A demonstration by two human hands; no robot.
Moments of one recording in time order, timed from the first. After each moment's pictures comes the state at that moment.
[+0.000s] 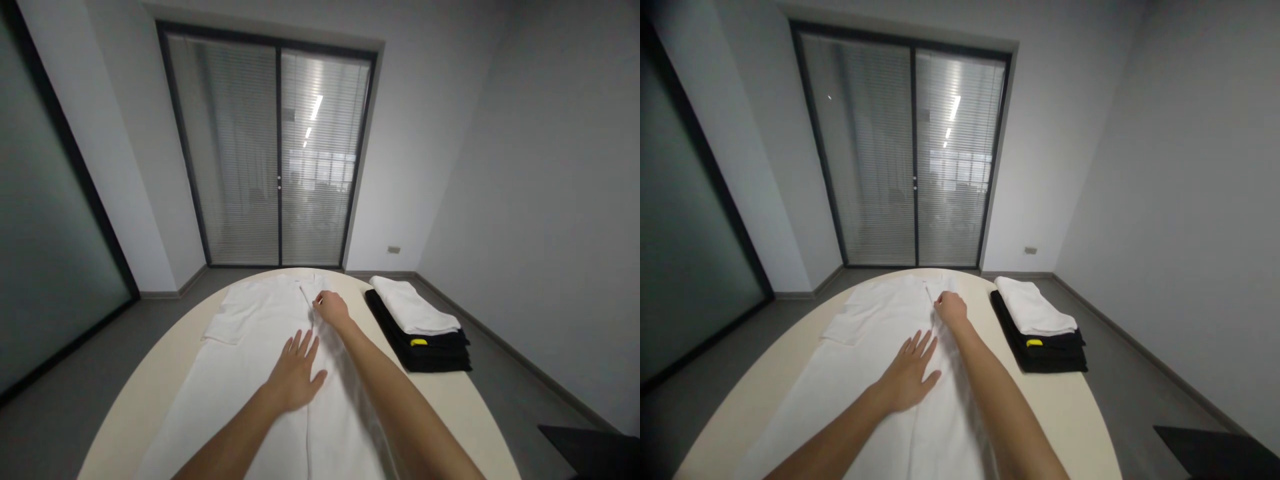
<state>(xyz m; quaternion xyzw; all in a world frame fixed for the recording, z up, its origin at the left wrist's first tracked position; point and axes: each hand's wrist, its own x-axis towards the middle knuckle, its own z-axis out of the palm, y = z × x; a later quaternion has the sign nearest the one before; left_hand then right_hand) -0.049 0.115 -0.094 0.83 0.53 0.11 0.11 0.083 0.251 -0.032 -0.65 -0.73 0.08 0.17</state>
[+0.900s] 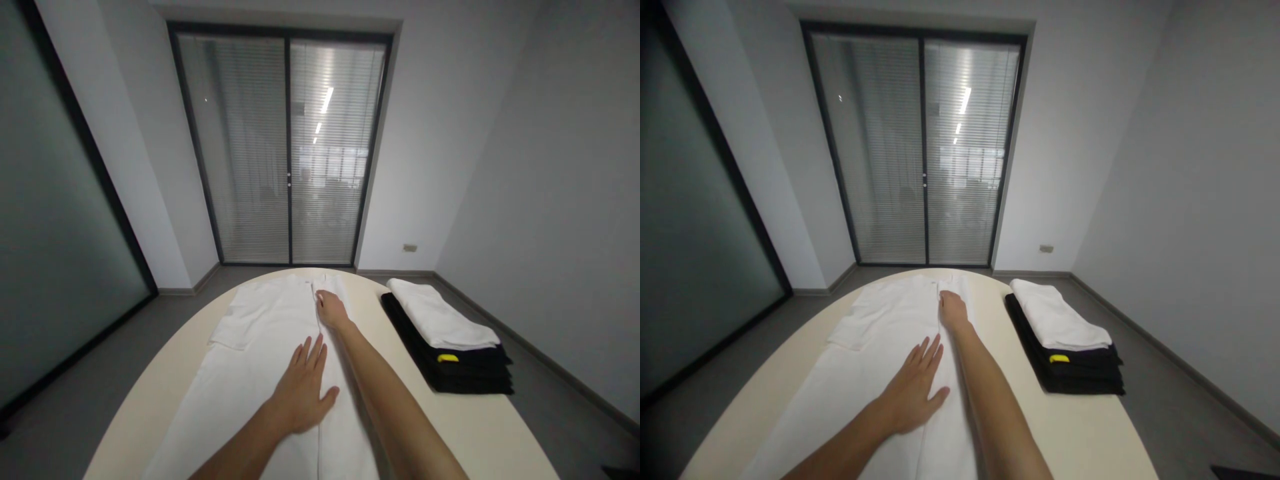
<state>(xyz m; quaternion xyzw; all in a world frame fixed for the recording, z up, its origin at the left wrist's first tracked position) -0.053 0.120 -0.092 0.83 0.52 0.13 0.14 0.064 0.312 -0.086 -0.57 -0.80 0.10 0.16</state>
